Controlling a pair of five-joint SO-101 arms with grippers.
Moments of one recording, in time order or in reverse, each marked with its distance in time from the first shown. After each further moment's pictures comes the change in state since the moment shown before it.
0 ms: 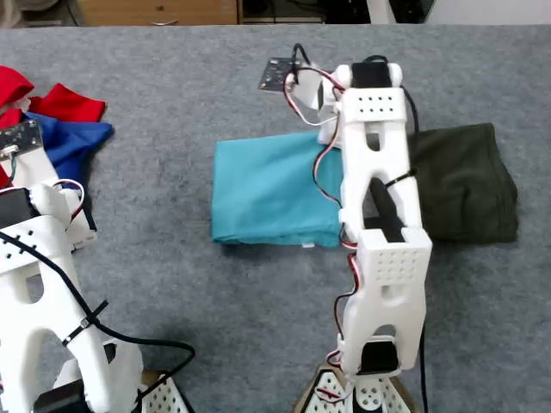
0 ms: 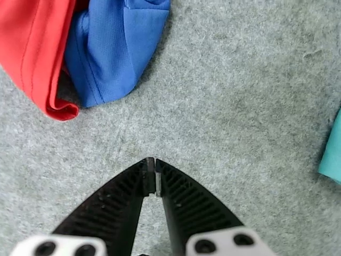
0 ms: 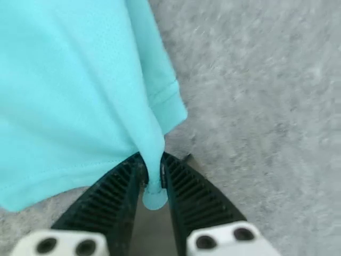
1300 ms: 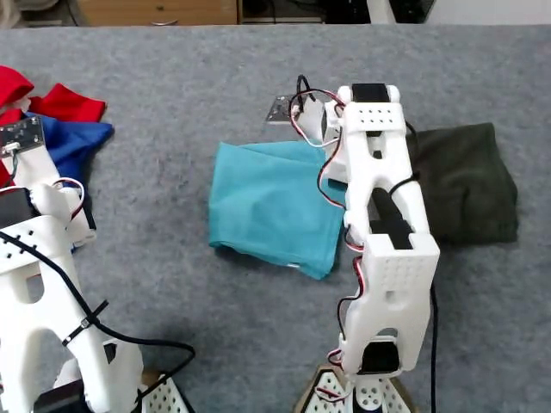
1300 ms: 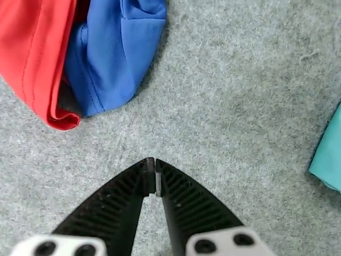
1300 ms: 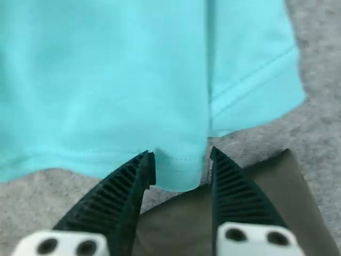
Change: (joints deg) left arm 0.1 0.0 0.0 -1.3 -2.0; right arm 2.1 -3.0 19.3 1.5 0.0
